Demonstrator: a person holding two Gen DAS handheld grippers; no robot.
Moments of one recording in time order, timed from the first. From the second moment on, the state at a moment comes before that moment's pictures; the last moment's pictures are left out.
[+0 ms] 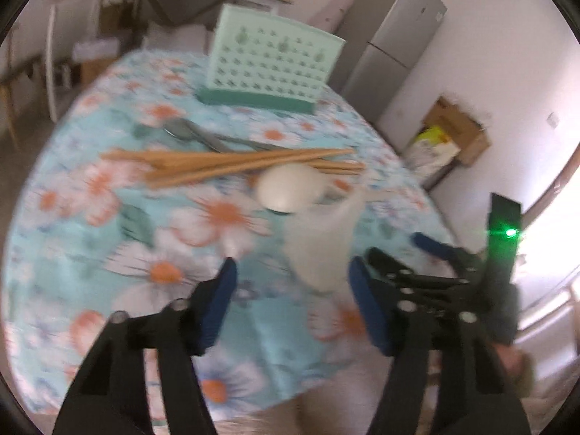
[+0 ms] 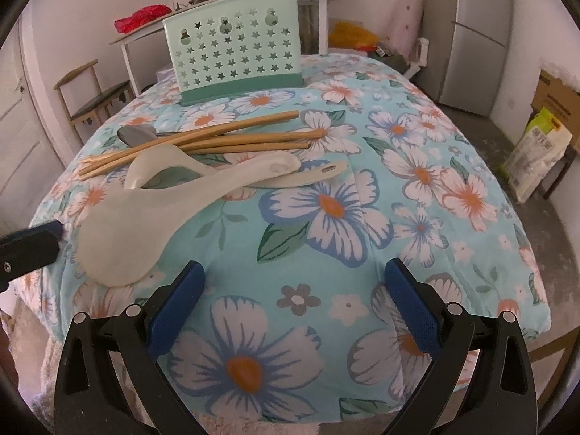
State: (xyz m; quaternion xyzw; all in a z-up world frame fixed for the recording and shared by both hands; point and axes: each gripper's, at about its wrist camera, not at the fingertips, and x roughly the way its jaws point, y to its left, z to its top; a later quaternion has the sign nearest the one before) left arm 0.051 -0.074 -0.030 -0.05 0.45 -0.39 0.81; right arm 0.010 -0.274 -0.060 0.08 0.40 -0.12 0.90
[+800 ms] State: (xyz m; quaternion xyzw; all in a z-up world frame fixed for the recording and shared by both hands) left arm 0.067 -0.078 -0.058 -0.18 0.51 -0.39 0.75; right arm 0.008 -0.277 -0.062 0.09 0.40 -0.12 0.90
